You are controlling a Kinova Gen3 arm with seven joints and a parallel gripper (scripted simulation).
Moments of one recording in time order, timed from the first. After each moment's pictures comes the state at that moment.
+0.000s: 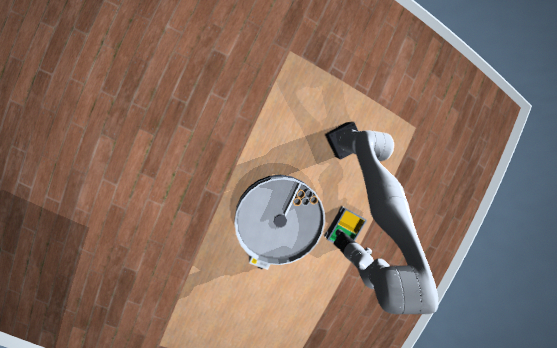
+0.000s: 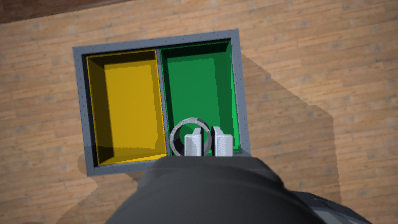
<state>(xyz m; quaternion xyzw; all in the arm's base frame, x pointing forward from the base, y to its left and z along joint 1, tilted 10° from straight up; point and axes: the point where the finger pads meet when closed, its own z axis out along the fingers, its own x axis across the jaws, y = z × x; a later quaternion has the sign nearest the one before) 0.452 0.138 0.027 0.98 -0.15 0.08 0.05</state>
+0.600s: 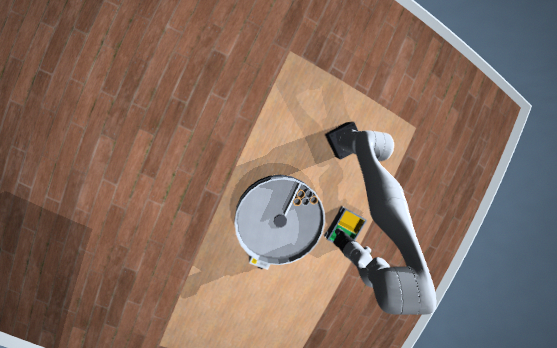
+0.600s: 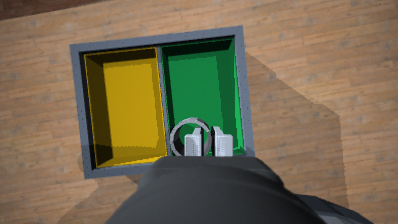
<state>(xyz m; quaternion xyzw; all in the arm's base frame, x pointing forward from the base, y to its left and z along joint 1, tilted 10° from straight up) 0.451 0.138 0.018 0.98 -0.15 0.07 0.05</state>
